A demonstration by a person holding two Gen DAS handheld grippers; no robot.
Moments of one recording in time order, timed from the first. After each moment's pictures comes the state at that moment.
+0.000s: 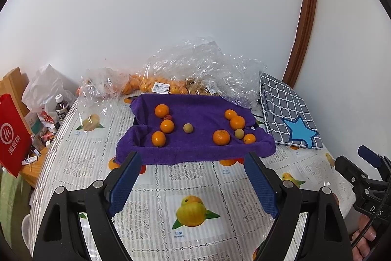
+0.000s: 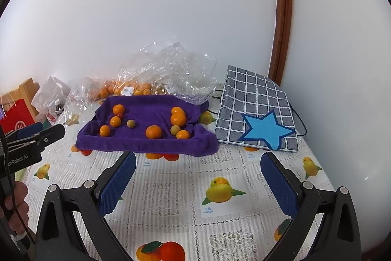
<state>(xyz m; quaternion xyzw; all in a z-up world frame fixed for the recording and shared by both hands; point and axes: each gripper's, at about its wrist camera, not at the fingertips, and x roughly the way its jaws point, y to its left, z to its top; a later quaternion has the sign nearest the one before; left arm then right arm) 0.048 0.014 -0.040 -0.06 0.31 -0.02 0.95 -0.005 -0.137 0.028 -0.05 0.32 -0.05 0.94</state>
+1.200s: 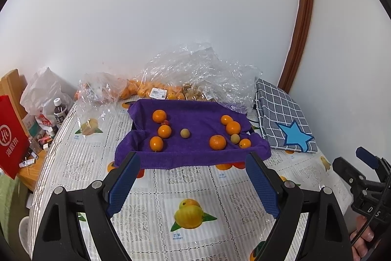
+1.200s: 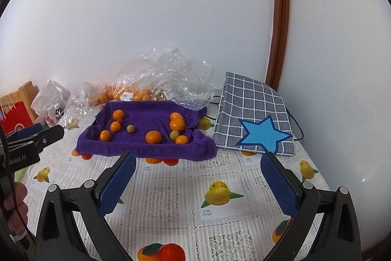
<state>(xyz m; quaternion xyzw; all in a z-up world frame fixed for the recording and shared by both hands) 0.043 0.018 -0.034 -0.06 0.30 -0.03 0.95 -0.012 -0.134 0.035 -0.05 0.31 -0.05 0.95</state>
